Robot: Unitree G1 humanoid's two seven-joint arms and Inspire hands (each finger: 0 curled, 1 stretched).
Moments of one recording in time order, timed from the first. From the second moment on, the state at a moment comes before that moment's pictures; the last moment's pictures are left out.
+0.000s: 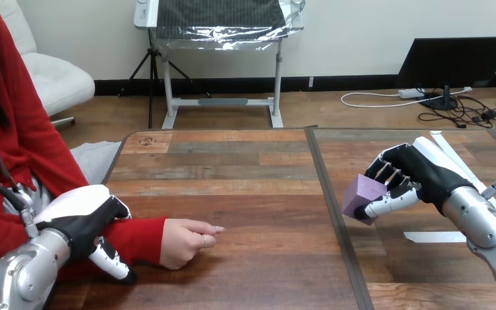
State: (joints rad) left arm -0.18 0.64 -0.17 0.27 0.67 0.01 -0.34; right arm -0.73 -0.51 0.21 1.33 -0.39 -0.51 0.04
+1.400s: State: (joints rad) left arm -0.15 0.61 -0.17 0.27 0.56 0.03 -0.24; right arm -0.73 -0.50 0.21 1.33 -0.39 -0.50 0.04
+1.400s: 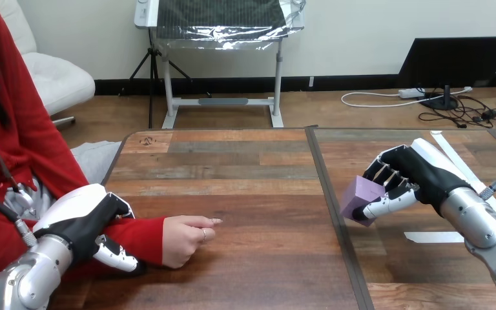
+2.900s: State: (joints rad) left arm -0.15 0.61 -0.17 0.25 0.56 0.00 -0.27; right arm -0.73 -0.48 0.21 1.33 -0.39 -0.51 0.04
